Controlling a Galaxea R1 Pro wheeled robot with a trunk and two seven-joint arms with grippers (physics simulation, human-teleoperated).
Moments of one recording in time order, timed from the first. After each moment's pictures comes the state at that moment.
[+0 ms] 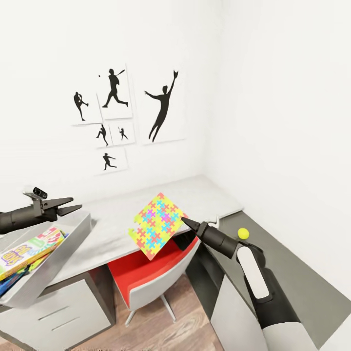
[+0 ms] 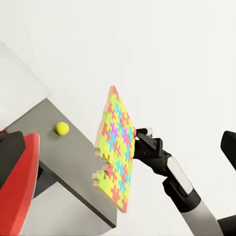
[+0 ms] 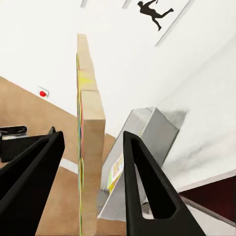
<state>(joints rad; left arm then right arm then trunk) -0.78 0.55 0.25 -0.98 0.30 1.03 -1.57 -0.51 0.07 0.02 -1.28 -0.80 0.74 0.53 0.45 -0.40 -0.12</state>
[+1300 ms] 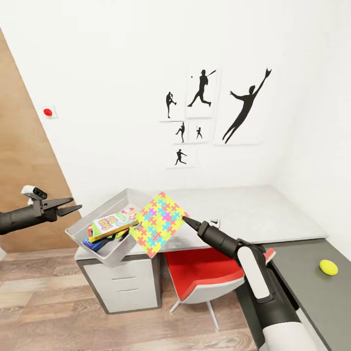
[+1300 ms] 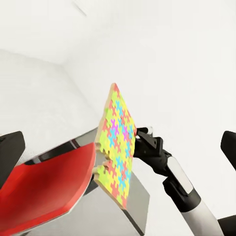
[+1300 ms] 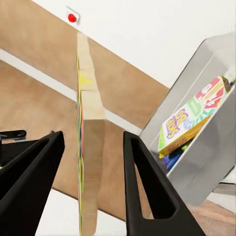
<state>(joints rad) -0.78 0.55 0.25 -0.98 0.30 1.03 -1.57 -0.51 0.07 0.02 -1.28 -0.80 0.73 0.53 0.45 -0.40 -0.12</state>
